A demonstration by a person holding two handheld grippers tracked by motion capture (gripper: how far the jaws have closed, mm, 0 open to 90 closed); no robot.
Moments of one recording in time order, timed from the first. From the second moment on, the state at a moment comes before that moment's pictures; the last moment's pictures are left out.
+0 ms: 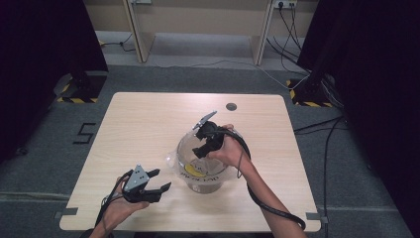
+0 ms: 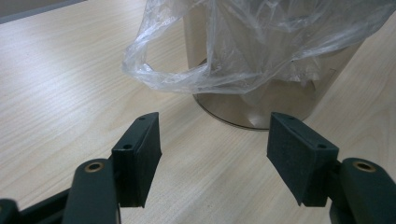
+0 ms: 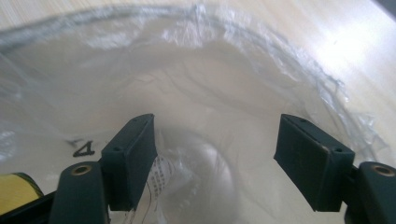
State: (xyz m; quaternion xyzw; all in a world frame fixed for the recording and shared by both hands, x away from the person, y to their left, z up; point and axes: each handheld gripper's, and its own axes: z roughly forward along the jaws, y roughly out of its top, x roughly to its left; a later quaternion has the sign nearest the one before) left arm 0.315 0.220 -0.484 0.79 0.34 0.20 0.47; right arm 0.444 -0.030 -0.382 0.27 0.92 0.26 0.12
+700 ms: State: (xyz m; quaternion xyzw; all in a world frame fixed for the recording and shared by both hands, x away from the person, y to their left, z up) left arm 0.315 0.225 -0.487 0.79 0.34 0.20 0.46; right arm 0.417 -0.081 -0.348 0.27 0.89 0.34 0.15
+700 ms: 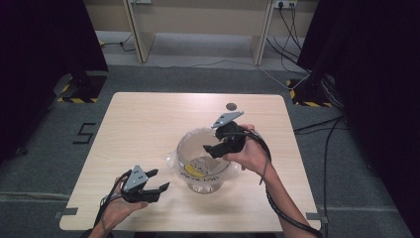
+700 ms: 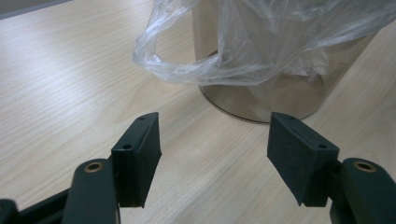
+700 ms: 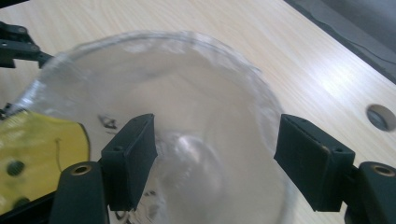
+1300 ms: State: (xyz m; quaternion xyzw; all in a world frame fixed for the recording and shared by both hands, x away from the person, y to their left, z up) left arm 0.315 0.229 -0.490 0.79 0.35 0.20 0.45; right arm 0.406 -0.113 -0.368 0.31 0.89 0.28 0.18
